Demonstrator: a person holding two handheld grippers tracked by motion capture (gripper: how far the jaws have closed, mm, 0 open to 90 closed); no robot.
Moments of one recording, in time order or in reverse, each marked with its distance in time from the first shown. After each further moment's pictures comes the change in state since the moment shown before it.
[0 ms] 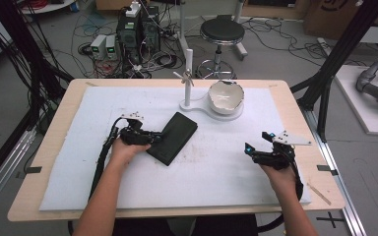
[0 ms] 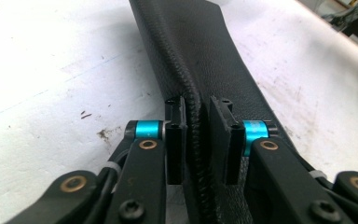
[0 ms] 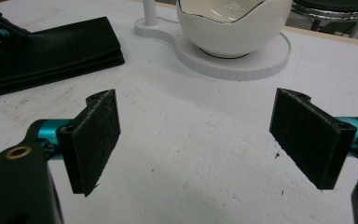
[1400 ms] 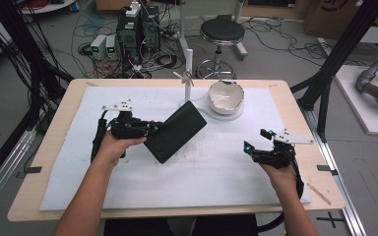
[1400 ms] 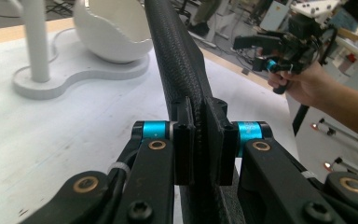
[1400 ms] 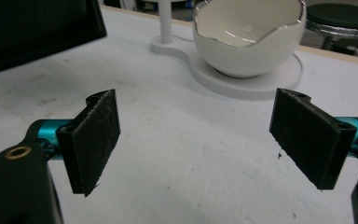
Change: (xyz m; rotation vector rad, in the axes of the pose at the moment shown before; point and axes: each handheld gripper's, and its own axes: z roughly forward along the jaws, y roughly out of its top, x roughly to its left) left arm -0.054 0.043 -0.051 -0.166 -0.204 0.166; right arm 0.006 0.013 -0.005 -0.049 0.058 -0.018
